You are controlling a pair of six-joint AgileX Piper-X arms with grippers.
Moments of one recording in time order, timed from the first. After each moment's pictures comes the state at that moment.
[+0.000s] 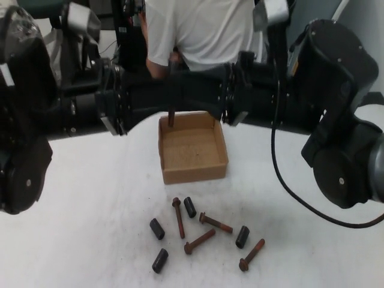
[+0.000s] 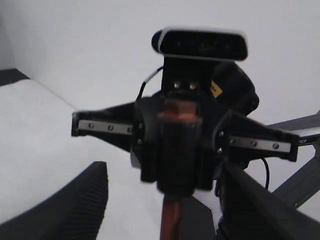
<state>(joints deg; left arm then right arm) -15.5 76.4 -38.1 -37.6 67.9 -40.2 31.1 87.1 -47.8 -47.3 -50.7 41.2</state>
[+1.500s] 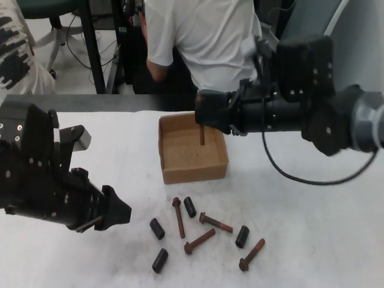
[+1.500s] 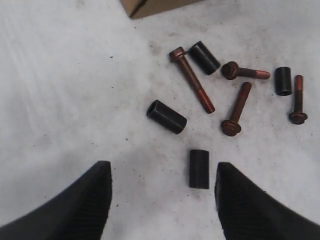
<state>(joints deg) -7.7 76.3 -38.1 28.4 31.6 3.2 22.9 96.1 -58.1 -7.6 -40.0 12.7</state>
